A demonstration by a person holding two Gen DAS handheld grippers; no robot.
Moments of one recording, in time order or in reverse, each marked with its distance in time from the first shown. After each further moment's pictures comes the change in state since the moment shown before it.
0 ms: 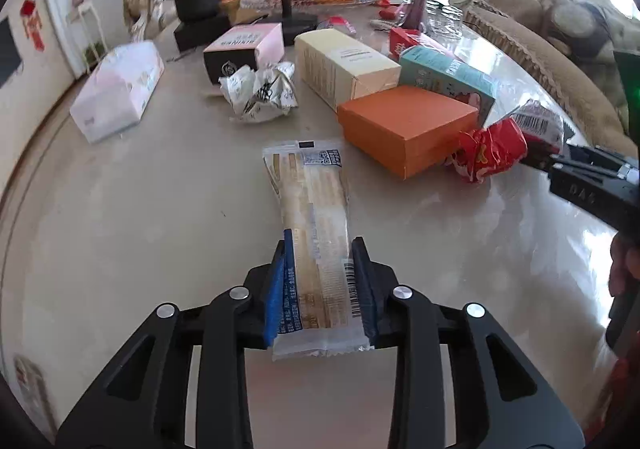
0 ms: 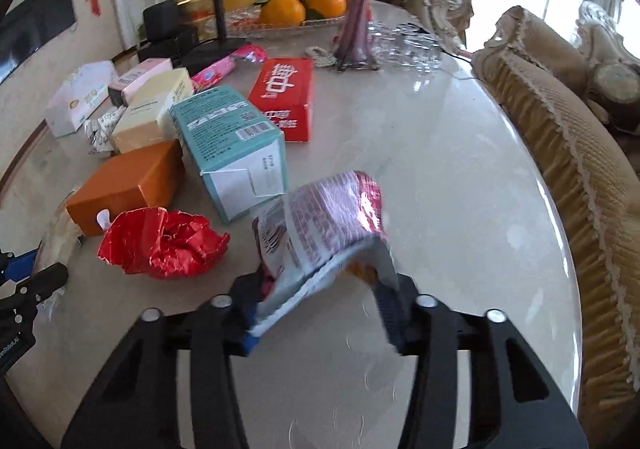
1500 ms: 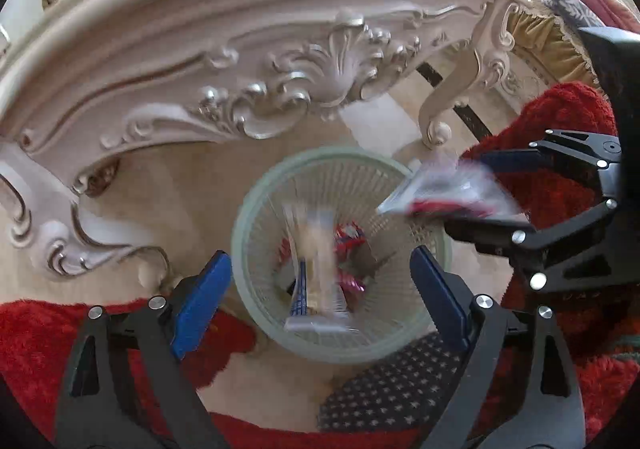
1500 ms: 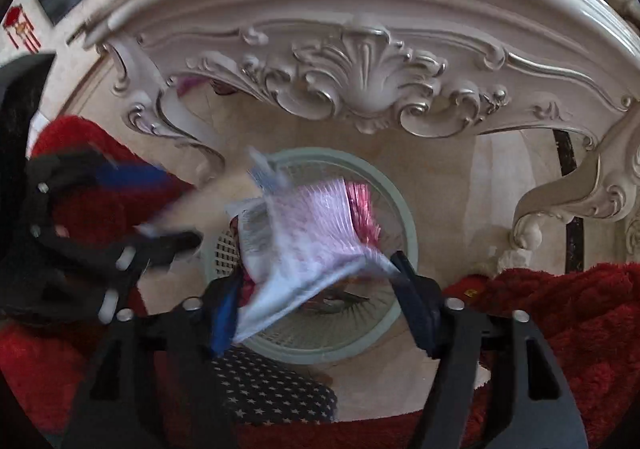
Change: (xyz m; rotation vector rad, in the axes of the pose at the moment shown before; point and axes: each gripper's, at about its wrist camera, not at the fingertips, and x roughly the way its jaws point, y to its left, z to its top) left arm -0.103 0.024 -0.373 0.271 0.156 -0.281; right arm -0.142 0.187 -0.359 -0.087 0.263 0.213
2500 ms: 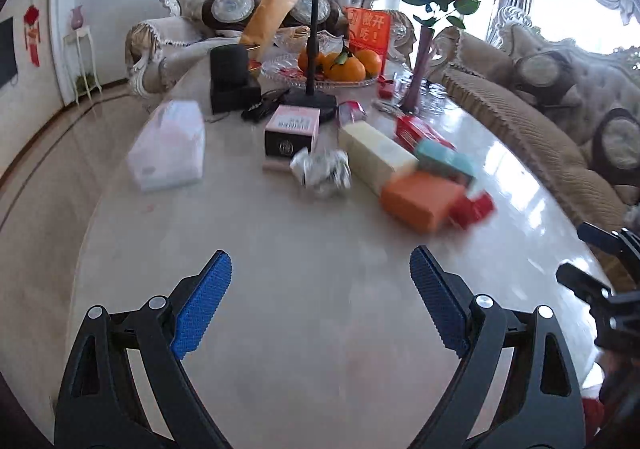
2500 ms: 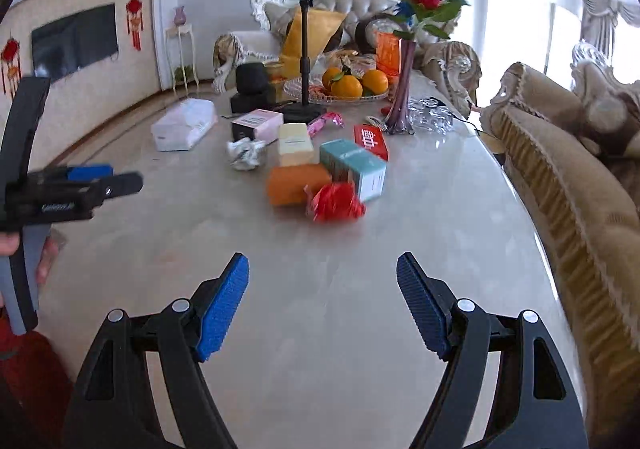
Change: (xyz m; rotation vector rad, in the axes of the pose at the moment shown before) left arm -0.048 0.161 0.359 -0.251 -0.384 0.192; right arm -0.085 -0.131 0.289 -0.018 -0.475 -0.160
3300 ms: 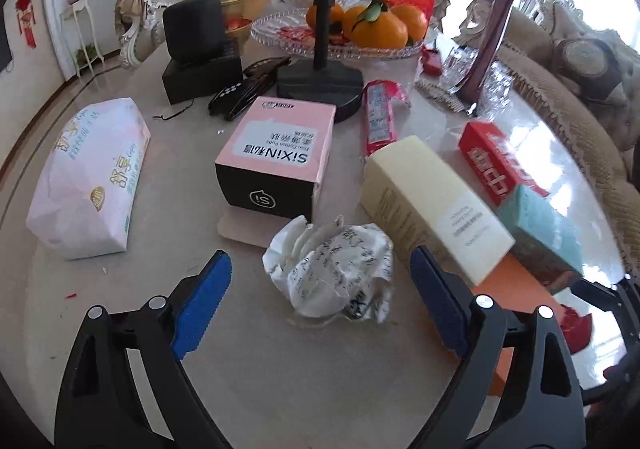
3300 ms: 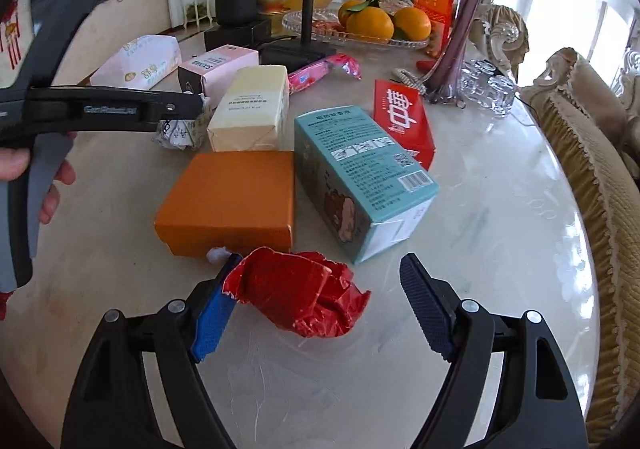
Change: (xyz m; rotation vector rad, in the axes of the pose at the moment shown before) left arm 0.151 0.000 0.078 -0.030 0.165 0.071; right arm 0.137 -0.019 0.035 -0.098 0.201 0.063
